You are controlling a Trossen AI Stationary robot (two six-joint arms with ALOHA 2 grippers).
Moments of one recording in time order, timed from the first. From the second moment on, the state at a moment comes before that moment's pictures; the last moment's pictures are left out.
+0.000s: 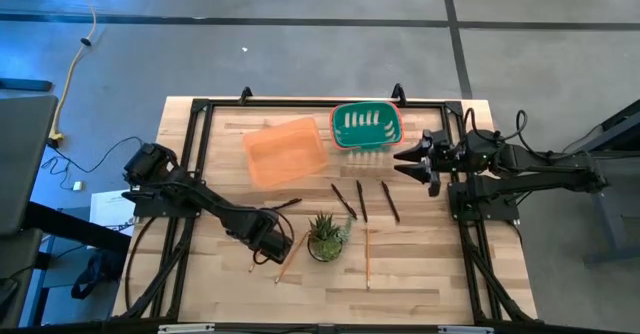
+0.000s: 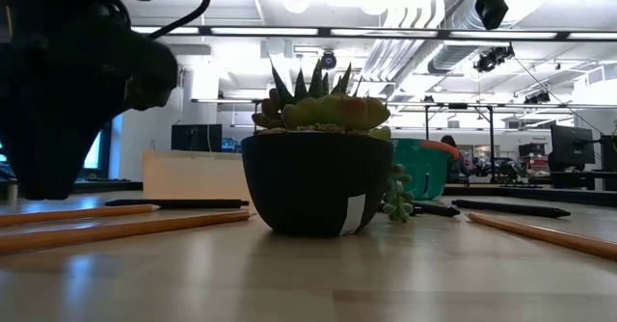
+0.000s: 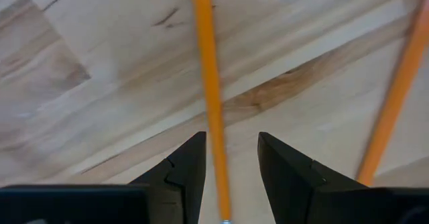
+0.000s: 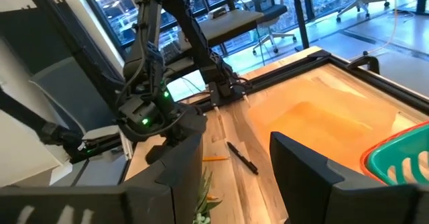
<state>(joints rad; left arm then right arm) -0.35 1.75 1.04 -0.80 0.03 -1.56 -0.05 0.59 0.62 -0.15 -0.03 0.36</state>
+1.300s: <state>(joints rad) -0.31 1.75 0.95 -0.68 0.12 -1.59 -0.05 0.59 0.62 -0.17 -0.03 0.36</state>
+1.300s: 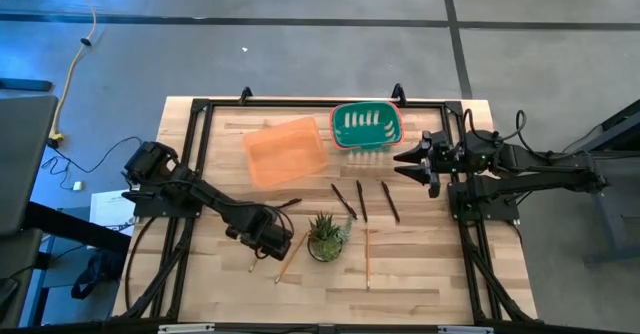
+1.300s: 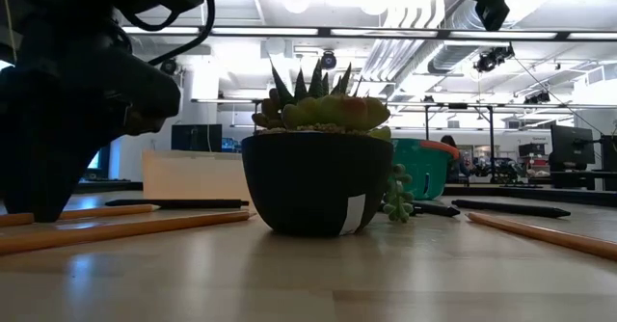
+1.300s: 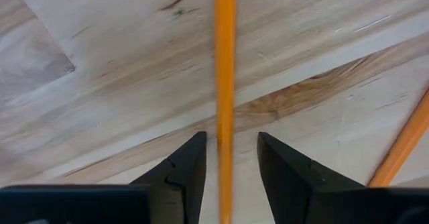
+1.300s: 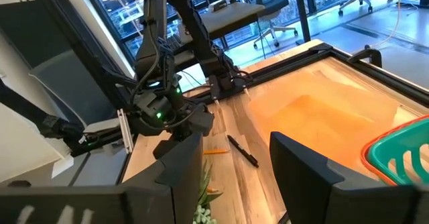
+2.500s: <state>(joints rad) -0.31 1.75 0.96 -0.69 0.10 -1.63 -0.05 0.59 0.62 -0.20 -0.03 0.36</state>
